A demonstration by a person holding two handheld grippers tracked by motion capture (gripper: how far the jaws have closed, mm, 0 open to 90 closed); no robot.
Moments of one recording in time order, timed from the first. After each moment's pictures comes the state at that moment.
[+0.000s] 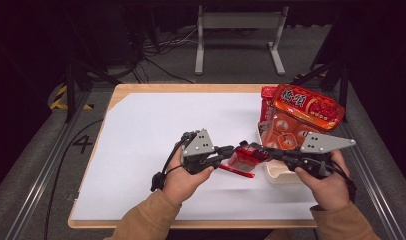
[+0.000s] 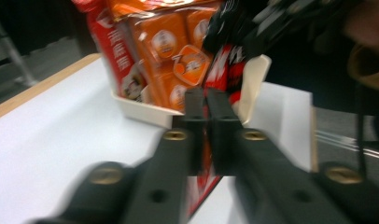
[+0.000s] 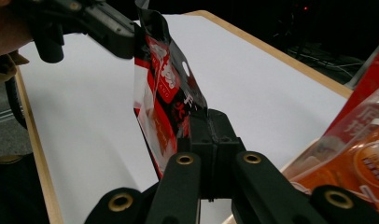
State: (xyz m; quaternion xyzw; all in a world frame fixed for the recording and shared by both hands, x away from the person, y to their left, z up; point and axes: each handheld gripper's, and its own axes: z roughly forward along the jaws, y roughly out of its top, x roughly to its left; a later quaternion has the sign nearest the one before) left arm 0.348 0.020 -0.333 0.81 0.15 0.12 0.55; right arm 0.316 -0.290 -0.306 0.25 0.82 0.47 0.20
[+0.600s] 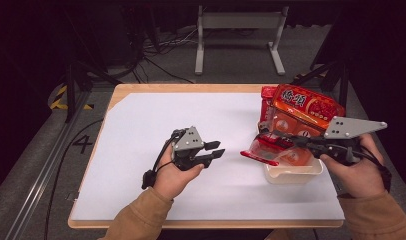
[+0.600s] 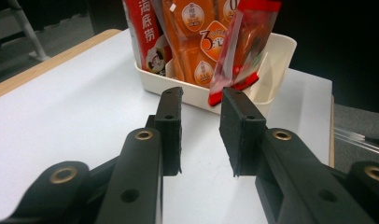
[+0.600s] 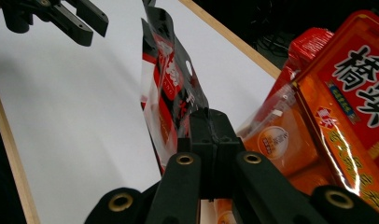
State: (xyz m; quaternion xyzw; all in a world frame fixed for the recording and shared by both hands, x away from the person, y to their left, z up) left arm 0.360 0.043 -0.340 0.82 0.19 0.11 0.53; right arm 0.322 -0.329 -0.260 0.24 0.85 0.40 0.24
